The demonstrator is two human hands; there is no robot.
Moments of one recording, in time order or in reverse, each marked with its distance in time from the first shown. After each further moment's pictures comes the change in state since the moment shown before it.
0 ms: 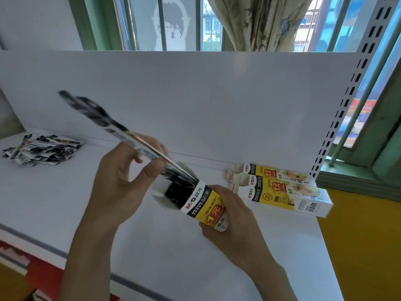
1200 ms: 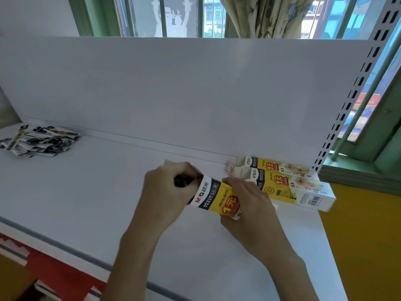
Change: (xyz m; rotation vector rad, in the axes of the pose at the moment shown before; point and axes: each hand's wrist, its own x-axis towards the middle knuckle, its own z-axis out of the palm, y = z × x) left_hand -0.016 -0.012 0.044 0.348 -0.107 -0.394; right_hand 0.004 0.006 -0.017 -0.348 0.059 -0.003
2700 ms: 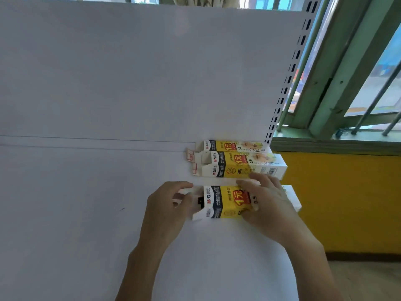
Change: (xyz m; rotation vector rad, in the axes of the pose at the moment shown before) left_hand -0.003 -0.056 0.083 -0.126 -0.244 -0.062; right_hand -0.028 0.050 -0.039 -0.220 -0.209 0.496
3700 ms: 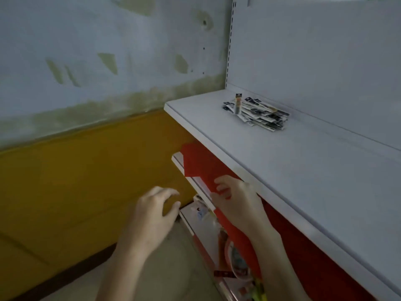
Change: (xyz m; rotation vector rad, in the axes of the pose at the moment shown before) left_hand -0.286 -0.161 -0.416 0.647 0.614 -0.555; right_hand -0.123 -0.488 0.221 0.447 -0.454 -0.827
